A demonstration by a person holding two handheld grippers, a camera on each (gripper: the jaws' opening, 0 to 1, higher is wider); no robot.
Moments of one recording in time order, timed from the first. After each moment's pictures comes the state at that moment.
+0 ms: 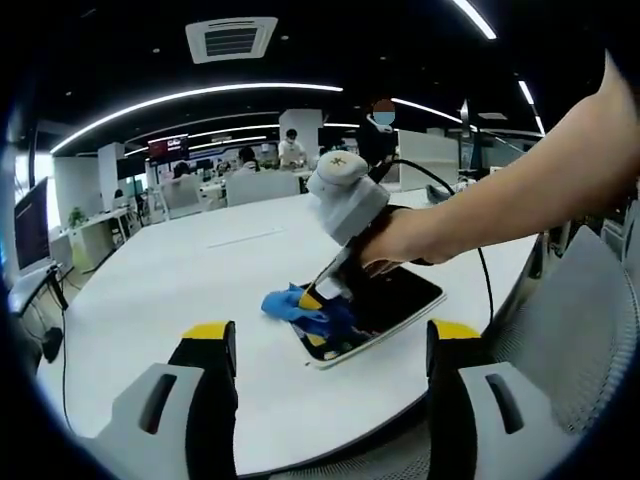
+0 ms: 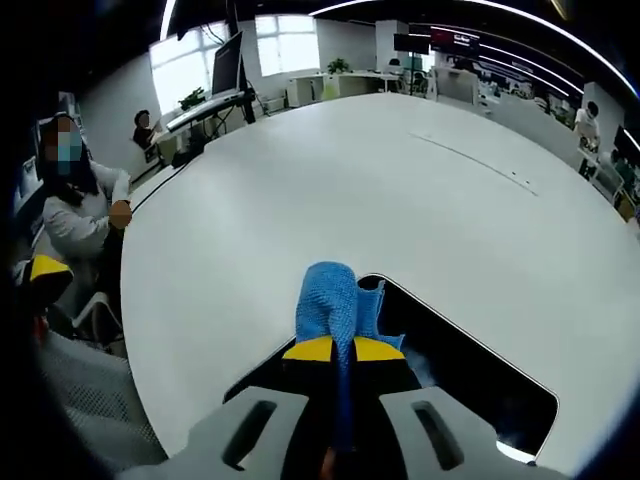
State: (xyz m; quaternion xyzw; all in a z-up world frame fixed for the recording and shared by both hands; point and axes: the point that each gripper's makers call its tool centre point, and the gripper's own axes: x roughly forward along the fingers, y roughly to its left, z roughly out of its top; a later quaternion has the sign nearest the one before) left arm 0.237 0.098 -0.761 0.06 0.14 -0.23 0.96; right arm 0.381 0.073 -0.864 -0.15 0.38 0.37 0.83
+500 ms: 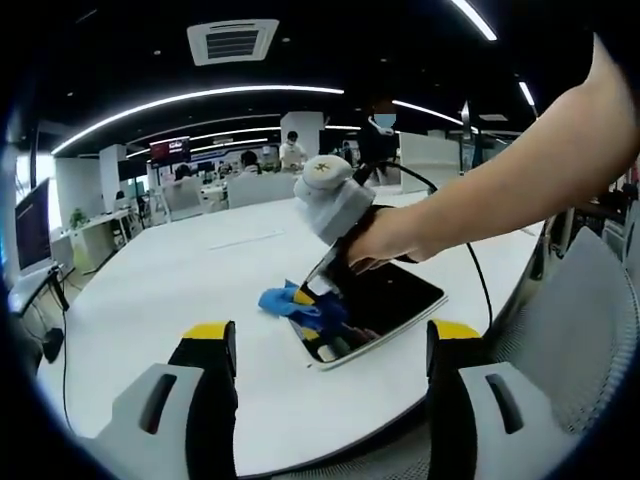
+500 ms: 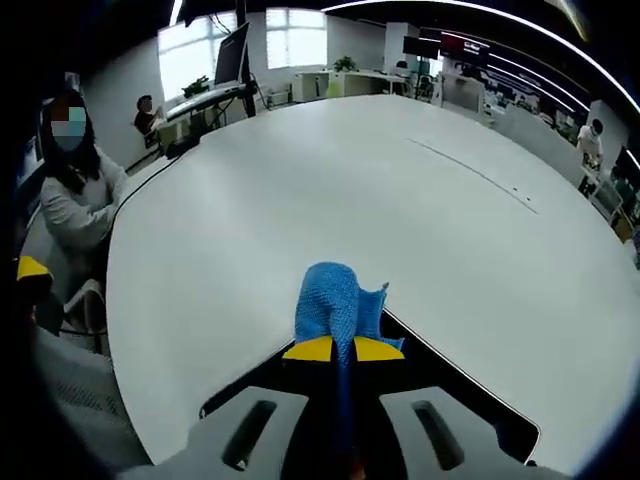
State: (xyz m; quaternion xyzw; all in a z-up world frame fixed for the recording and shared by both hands) left arm 0.237 0.099 -0.759 0.06 0.13 -0.23 0.96; right arm 0.400 0.076 -0.863 -0.18 0.37 0.37 0.83
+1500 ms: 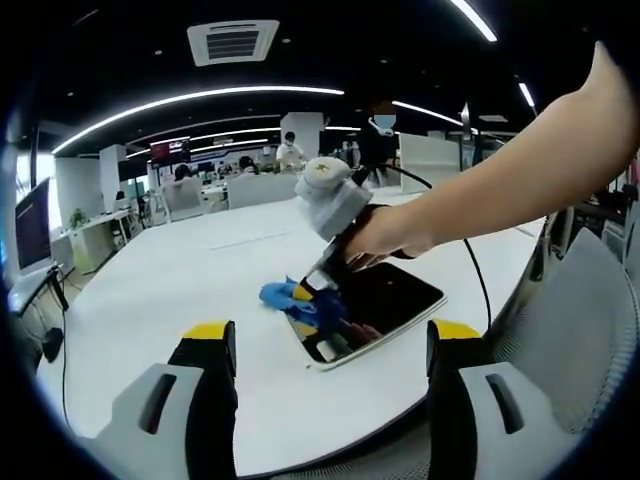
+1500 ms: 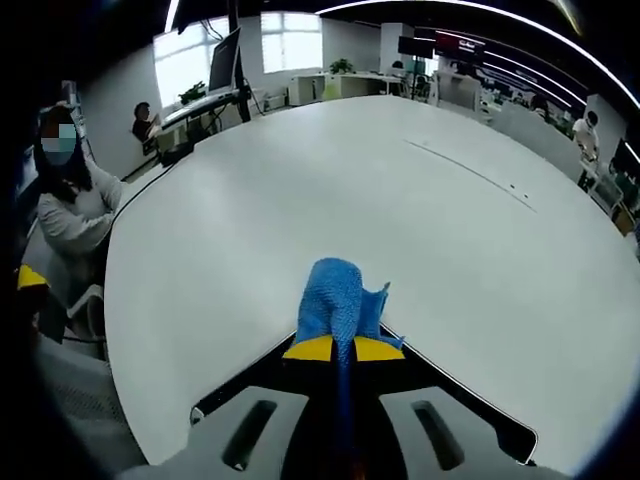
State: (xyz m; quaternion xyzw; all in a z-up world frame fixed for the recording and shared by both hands) left arm 0.236 0.098 -0.757 0.06 0.13 -0.23 0.96; right arm 0.406 0.066 -0.863 -0.17 0.38 0.36 0.84
